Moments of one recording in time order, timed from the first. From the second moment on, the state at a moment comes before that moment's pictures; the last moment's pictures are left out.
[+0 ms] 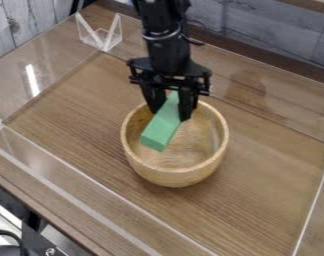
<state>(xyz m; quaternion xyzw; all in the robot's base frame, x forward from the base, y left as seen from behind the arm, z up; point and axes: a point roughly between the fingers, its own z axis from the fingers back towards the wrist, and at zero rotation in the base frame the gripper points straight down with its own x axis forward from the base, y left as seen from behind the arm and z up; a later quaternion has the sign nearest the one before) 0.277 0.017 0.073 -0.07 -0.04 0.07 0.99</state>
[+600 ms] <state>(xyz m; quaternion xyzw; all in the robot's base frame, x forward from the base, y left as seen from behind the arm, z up) 0.269 -0.001 0.079 -0.07 -0.02 0.08 0.99</state>
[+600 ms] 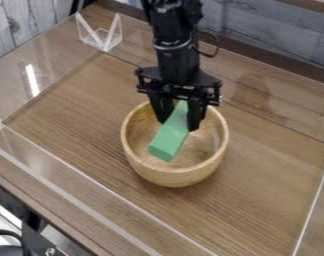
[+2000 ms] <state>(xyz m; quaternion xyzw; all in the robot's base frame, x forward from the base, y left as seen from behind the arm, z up) 0.252 0.035 0.154 -0.10 -0.05 0.13 0.98</state>
